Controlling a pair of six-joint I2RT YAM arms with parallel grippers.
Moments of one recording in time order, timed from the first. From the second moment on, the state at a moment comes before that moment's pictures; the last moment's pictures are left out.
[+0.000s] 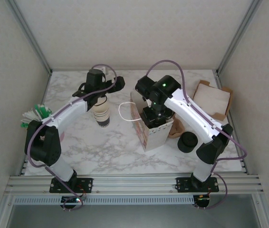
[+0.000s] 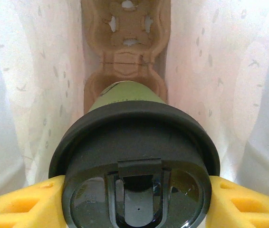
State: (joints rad) left arm -0.33 1.63 1.27 -0.13 0.10 -0.55; right arm 0.82 1.75 1.97 -1.69 0.11 0.36
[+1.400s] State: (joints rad) left arm -0.34 0.98 0.94 -0.15 0.32 -0.61; right arm 0.80 1.85 1.92 -1.69 0.13 0.37
